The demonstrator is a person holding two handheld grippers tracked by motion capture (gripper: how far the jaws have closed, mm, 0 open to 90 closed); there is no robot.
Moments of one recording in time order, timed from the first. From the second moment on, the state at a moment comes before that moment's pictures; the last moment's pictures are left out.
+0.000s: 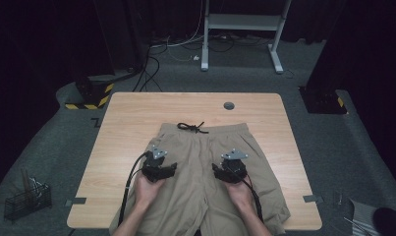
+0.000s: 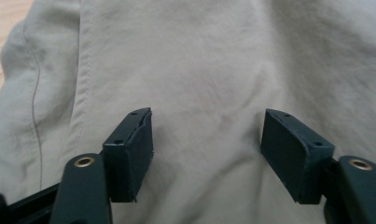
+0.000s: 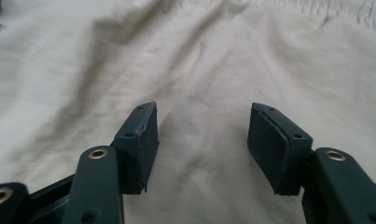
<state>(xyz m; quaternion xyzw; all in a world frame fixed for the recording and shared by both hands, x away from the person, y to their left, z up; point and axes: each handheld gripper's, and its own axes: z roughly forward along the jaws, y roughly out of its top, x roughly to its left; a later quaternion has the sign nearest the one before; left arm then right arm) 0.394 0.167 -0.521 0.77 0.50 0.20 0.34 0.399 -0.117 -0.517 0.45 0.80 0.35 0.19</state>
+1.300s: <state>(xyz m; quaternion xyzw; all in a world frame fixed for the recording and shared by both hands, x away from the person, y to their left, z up) 0.448 0.220 -0.491 0.76 0.53 0.16 0.34 0.363 -0.050 -0.491 0.34 0.84 0.40 0.15</state>
